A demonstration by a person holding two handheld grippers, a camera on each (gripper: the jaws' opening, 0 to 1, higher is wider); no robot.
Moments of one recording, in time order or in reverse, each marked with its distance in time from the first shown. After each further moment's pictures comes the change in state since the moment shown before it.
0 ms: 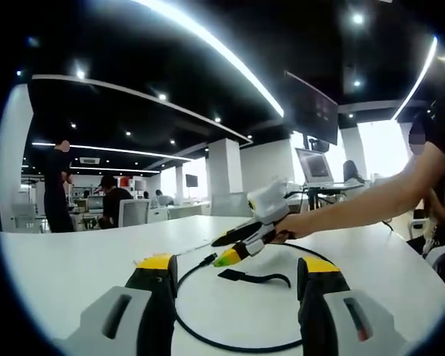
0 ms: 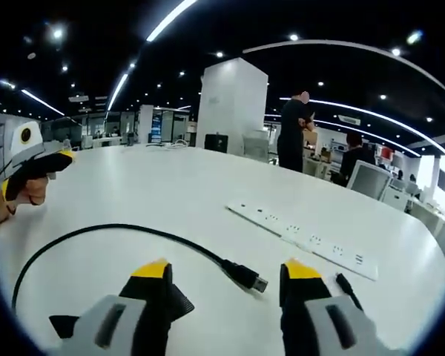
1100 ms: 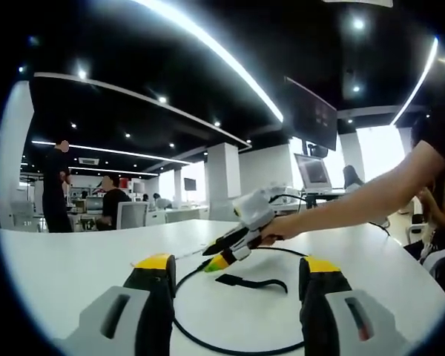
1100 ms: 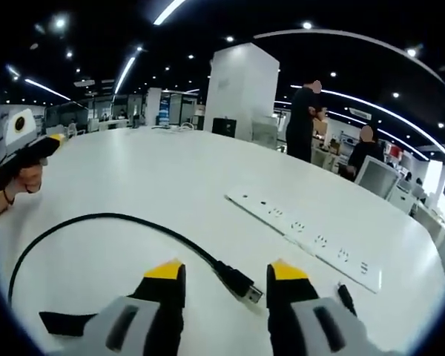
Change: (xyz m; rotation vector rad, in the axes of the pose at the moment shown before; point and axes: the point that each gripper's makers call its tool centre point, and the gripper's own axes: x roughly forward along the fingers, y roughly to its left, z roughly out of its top) left arm -0.001 -0.002 0.007 -0.014 -0.028 -0.010; right arm 0.014 -0.006 -0.003 -0.055 0.099 0.047
